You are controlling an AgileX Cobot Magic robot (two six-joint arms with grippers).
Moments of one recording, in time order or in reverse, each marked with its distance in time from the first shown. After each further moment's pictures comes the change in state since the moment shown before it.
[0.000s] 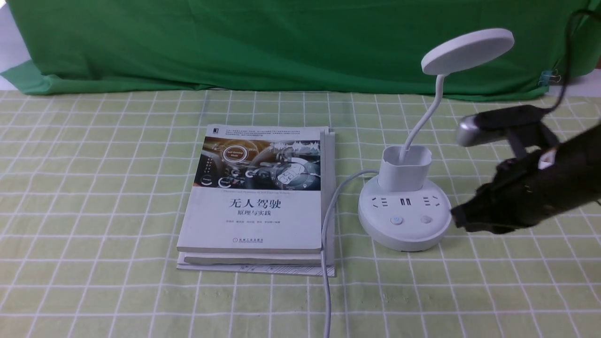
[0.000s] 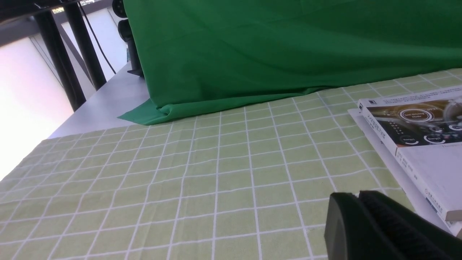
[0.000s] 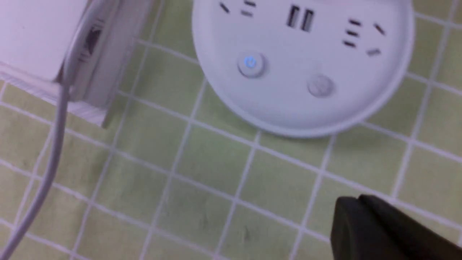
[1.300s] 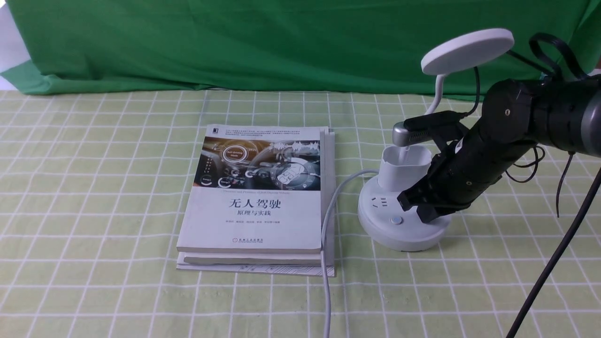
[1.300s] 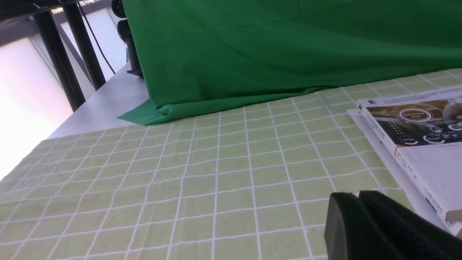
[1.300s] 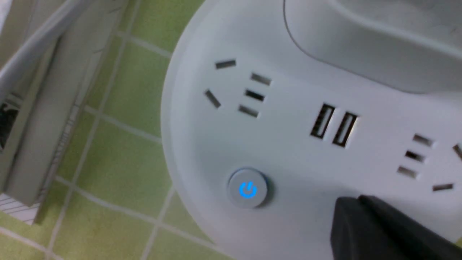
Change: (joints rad) right arm 0.012 0.342 -0.258 -0.032 0.046 -0.002; left arm 0.000 0.000 0.000 0.000 0.000 0.000
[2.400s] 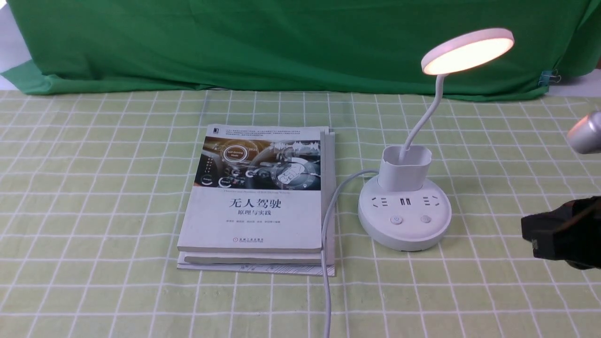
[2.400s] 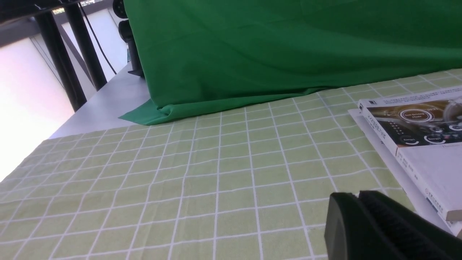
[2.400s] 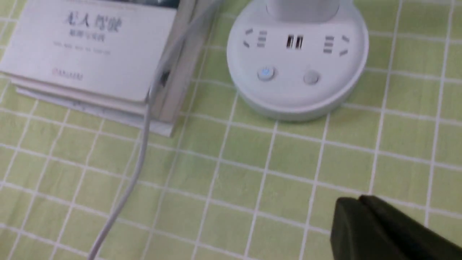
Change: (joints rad) right arm 0.026 -0.966 0.580 -0.026 -0.139 0.231; left arm 0.000 0.000 0.000 0.000 0.000 0.000
